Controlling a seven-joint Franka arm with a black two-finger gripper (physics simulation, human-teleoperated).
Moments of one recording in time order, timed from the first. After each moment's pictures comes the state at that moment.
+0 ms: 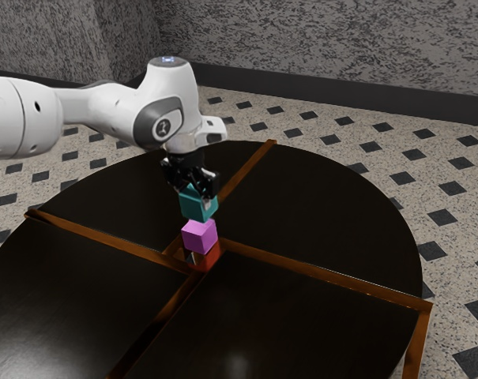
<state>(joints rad) -0.01 0.29 -0.07 -1.75 0.08 2.07 -0.08</state>
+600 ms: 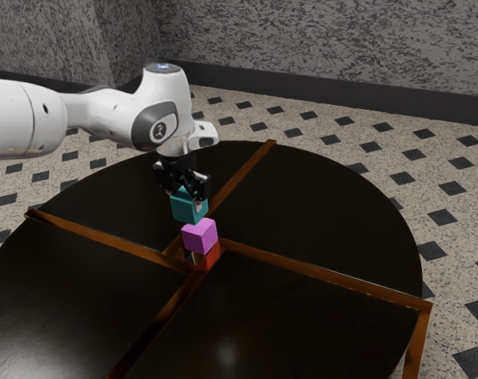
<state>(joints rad) 0.03 0.36 -0.07 -1.70 0.09 2.07 -0.08</state>
